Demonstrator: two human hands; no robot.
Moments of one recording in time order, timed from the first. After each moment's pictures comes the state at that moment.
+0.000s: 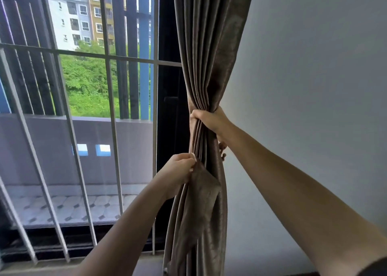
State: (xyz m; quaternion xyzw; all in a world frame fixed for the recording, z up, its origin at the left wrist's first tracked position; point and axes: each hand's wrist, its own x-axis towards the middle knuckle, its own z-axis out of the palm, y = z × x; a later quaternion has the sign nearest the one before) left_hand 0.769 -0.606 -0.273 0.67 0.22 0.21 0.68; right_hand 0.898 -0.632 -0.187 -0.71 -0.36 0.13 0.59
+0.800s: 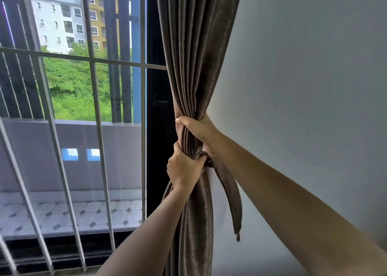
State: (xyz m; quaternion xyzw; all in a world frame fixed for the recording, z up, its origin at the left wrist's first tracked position) left_hand 0.847 -0.615 -0.289 0.70 0.37 0.46 0.39; right_hand 0.903 -0.627 -0.200 -0.66 -0.40 0.18 0.61
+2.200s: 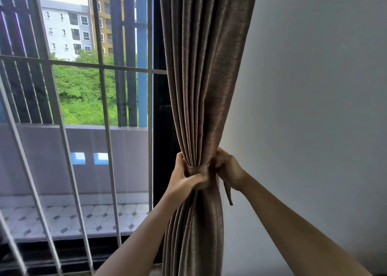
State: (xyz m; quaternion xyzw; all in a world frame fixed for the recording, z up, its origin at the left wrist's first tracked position) left_hand 0.810 -0.597 -0.312 0.66 0.08 0.38 0.65; right_hand 0.943 -0.678 -0.280 -0.57 -0.44 0.32 0.61
